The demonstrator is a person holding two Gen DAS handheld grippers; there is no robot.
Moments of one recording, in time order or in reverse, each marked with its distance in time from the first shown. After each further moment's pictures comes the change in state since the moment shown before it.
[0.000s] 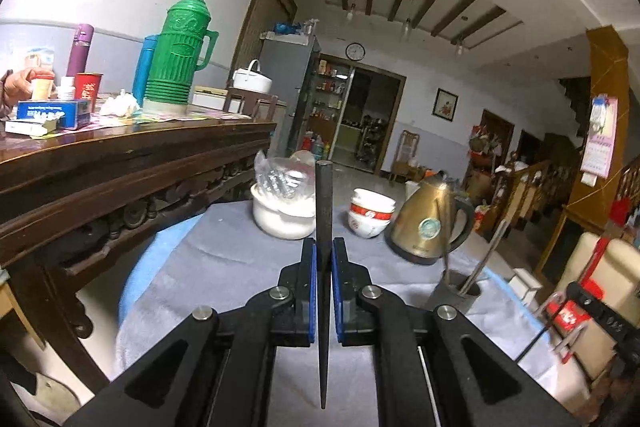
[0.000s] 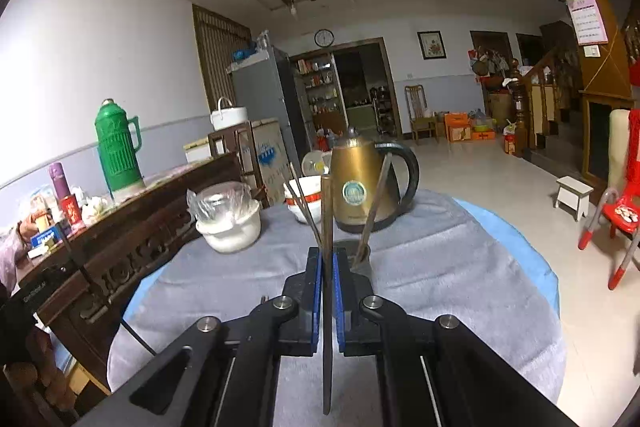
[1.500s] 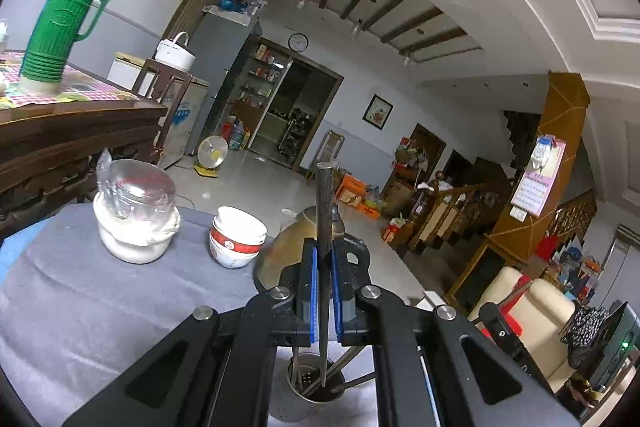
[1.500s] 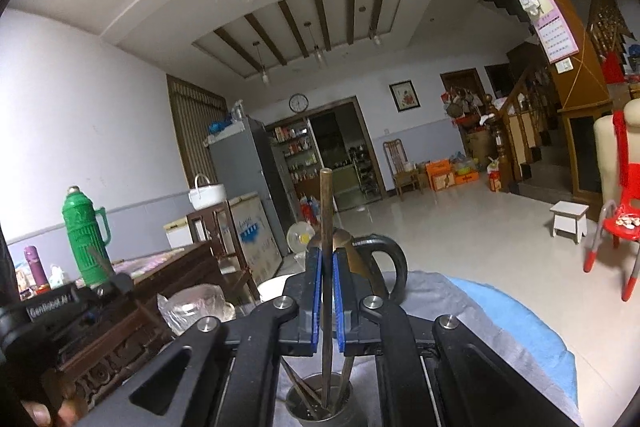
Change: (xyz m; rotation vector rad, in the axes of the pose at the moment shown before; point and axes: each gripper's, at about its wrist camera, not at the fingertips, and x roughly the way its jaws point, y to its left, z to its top) left arm 0.133 -0.128 0.075 -0.138 0.045 -0.327; right arm 0.055 -0.045 0.092 0.111 -0.242 -0.046
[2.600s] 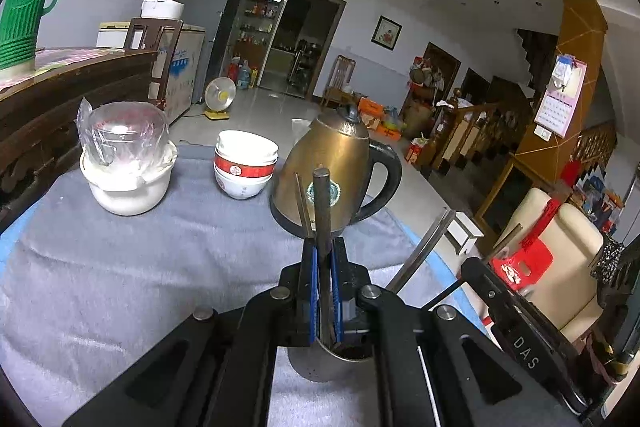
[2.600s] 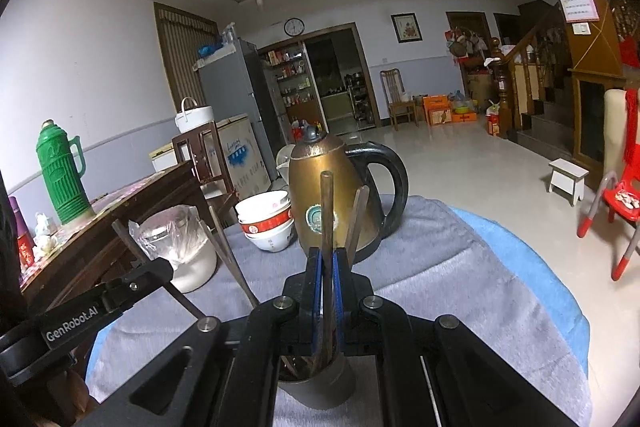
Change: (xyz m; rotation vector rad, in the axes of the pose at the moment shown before) left arm 0.056 -0.005 -0.043 0.113 0.275 0.076; right arm 0.062 -0.006 -0.041 -0.039 0.275 -0.033
